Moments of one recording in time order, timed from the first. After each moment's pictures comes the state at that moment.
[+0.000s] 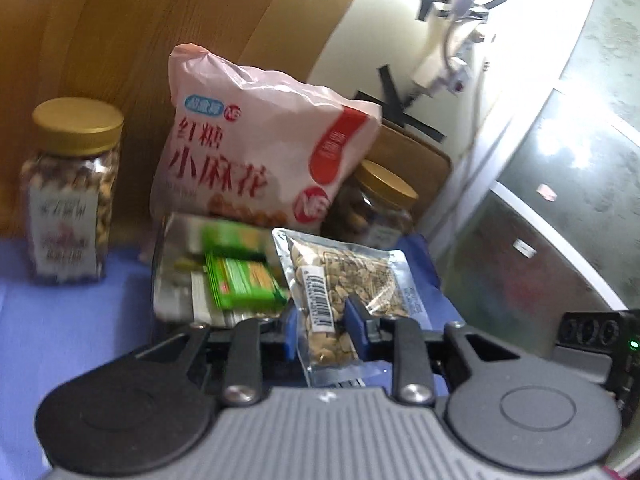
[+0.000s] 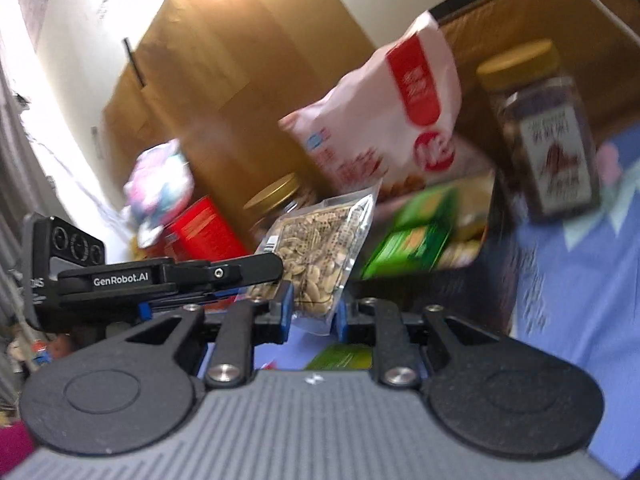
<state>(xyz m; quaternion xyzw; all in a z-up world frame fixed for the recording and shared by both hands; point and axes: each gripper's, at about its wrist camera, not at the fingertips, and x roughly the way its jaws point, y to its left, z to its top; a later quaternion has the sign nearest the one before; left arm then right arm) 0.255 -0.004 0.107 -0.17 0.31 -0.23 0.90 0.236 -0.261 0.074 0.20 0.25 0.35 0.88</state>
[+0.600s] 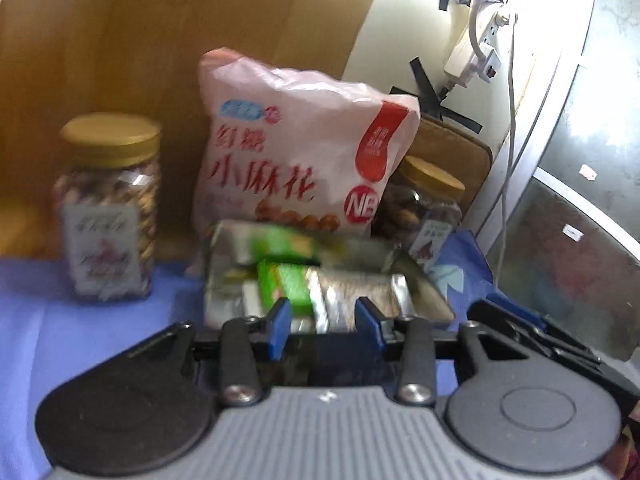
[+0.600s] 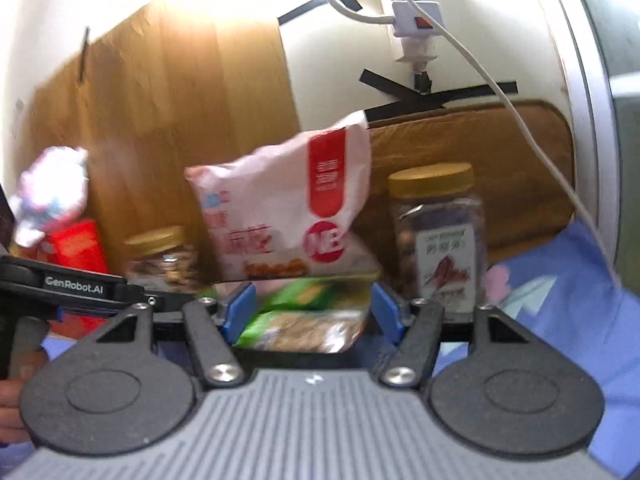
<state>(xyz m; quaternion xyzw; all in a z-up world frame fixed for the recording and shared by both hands) 0.240 0.012 0.089 -0.13 0.30 -0.18 0.93 0.199 -0.279 0.059 0.11 0.14 0.23 0.96</state>
